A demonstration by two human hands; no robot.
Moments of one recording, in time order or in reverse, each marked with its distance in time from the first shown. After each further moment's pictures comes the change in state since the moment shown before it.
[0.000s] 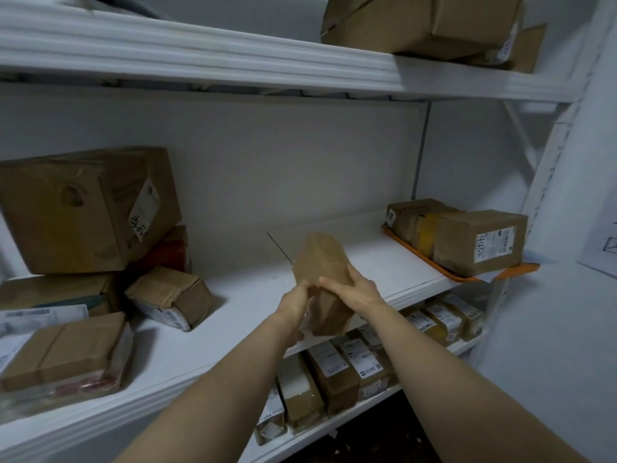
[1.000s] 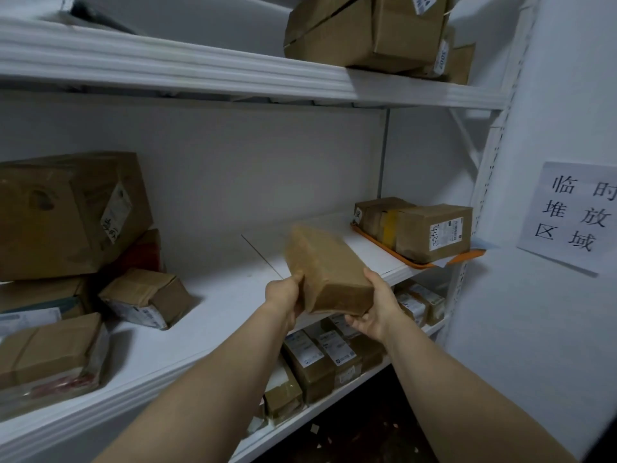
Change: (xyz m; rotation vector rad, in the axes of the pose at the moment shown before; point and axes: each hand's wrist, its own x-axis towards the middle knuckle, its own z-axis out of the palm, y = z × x) left_hand -0.028 0.000 0.029 -0.373 -0.002 0.092; right_hand -0.064 0.041 -0.047 1.022 0.076 0.337
